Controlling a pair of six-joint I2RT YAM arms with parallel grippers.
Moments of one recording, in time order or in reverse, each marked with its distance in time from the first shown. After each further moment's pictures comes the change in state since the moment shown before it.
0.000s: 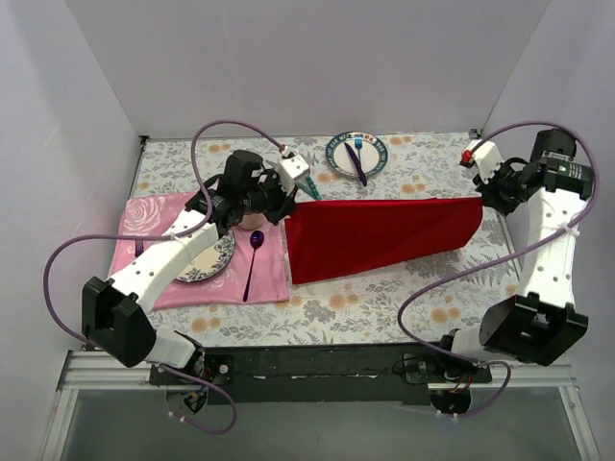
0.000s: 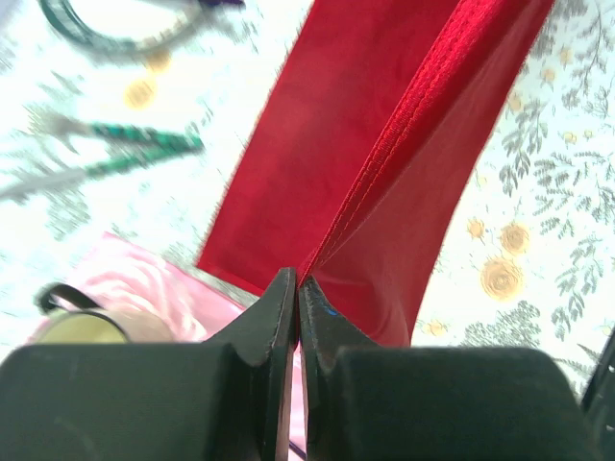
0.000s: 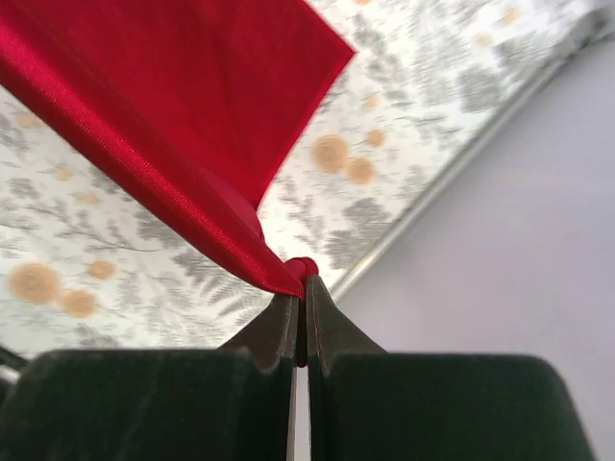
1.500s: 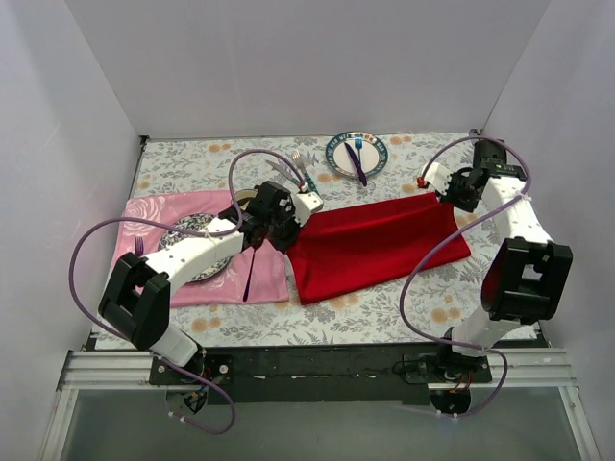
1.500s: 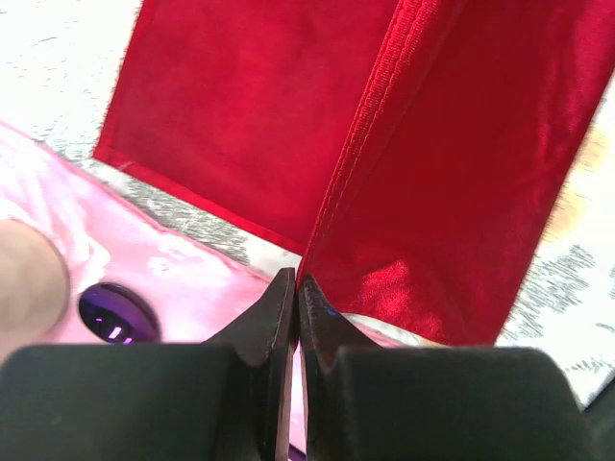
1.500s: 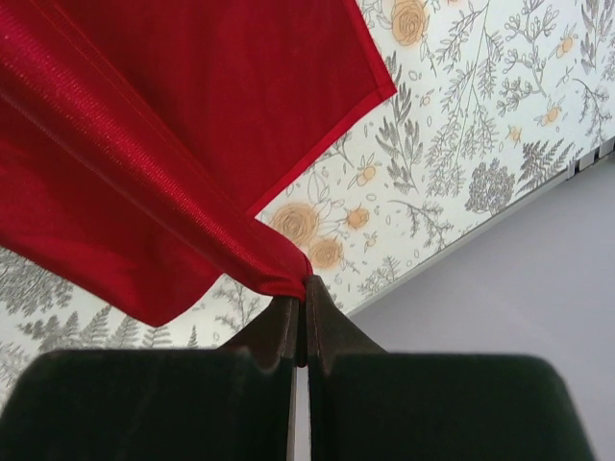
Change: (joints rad) left arm -0.110 0.102 -0.154 0.006 -0.180 -0.053; right arm 0.174 0.185 -0.251 0.412 0.161 -0.232
